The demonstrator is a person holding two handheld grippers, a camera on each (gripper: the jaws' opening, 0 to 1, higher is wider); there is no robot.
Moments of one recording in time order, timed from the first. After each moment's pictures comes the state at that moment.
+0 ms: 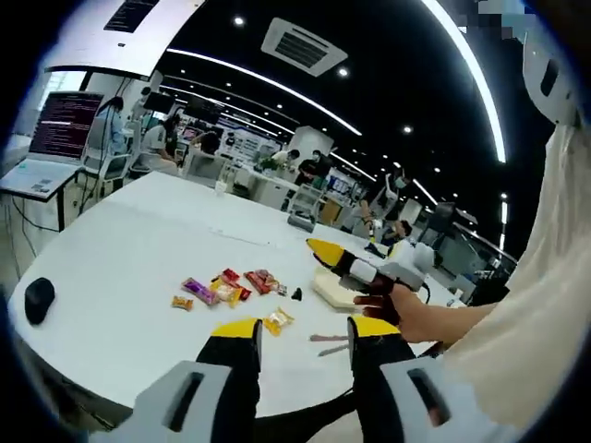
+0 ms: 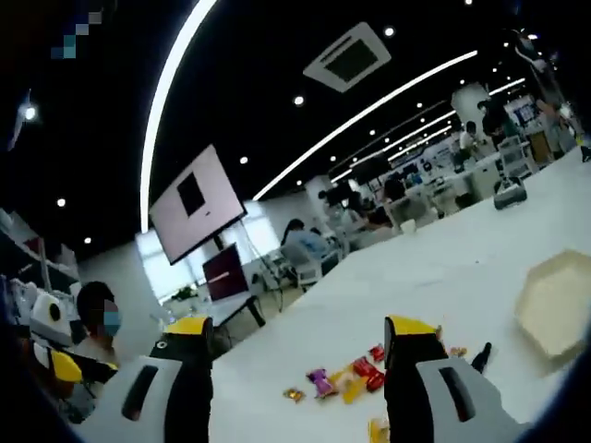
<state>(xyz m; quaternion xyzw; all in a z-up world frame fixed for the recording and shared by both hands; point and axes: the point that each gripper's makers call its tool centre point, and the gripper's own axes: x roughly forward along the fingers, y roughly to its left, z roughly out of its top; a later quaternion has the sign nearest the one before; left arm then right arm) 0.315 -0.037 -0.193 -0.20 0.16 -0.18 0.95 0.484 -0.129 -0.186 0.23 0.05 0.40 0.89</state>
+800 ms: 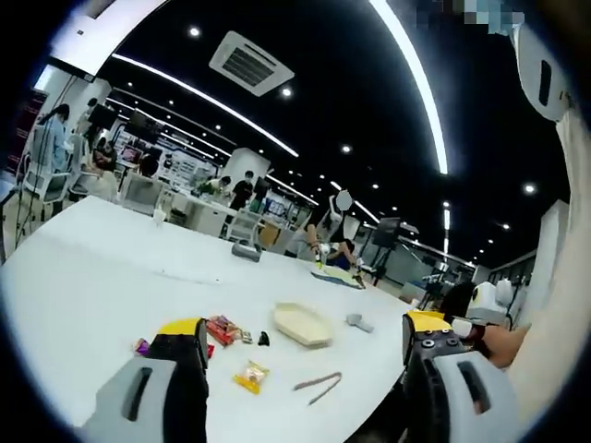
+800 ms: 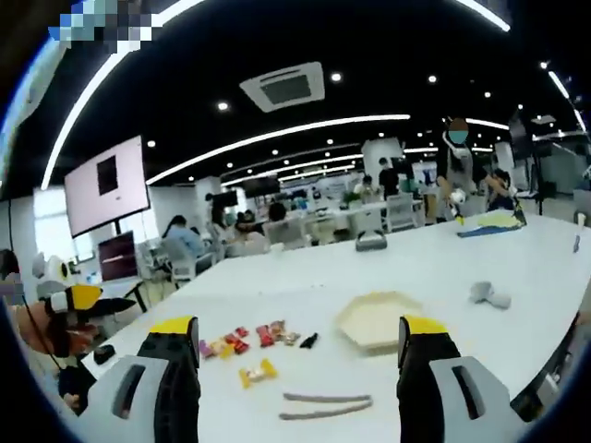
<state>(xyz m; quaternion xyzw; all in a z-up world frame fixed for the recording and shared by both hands) 0.386 -0.046 -0.183 -0.21 0.09 -0.30 0.92 0.403 -0.308 -0.182 0.05 0.08 0.12 0.99</state>
